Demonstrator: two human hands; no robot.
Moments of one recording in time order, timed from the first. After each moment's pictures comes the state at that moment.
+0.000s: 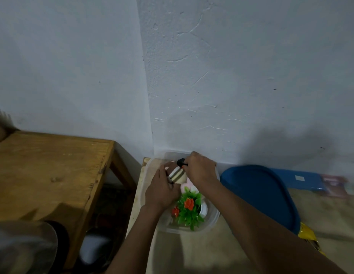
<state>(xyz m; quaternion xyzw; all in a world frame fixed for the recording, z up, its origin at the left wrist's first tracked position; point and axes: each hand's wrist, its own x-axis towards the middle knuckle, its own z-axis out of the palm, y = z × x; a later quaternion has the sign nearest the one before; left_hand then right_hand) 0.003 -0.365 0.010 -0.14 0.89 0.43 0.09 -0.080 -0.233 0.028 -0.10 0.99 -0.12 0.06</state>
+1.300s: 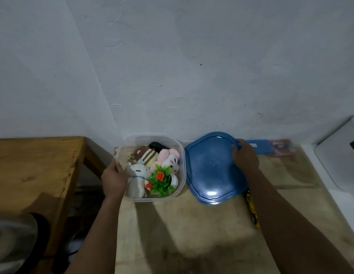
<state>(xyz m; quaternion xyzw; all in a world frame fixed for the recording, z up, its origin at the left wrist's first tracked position) 0.040 -0.373 0.033 -0.29 0.84 0.45 -0.07 -0.023 0.001 0.059 0.21 0.93 -0.30 0.01</state>
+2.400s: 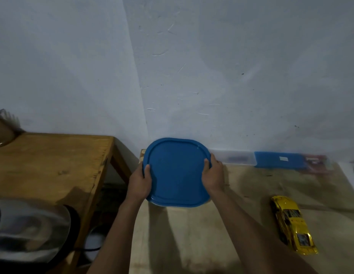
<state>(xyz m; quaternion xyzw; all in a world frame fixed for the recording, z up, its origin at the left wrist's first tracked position) 0.046 -0.400 0.026 -0.18 0.84 0.50 0.02 -0.003 -0.180 0.022 0.17 0.88 -0.45 0.01</state>
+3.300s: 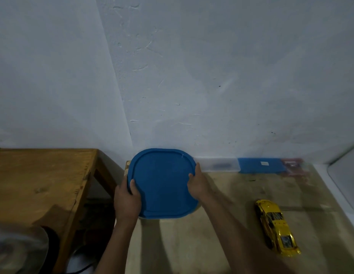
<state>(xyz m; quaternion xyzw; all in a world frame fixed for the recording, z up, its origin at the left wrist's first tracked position) 0.057 -0.382 0.013 -0.22 0.85 0.47 -0.08 0.005 -0.172 0.058 0.15 0.86 -0.45 0.19</state>
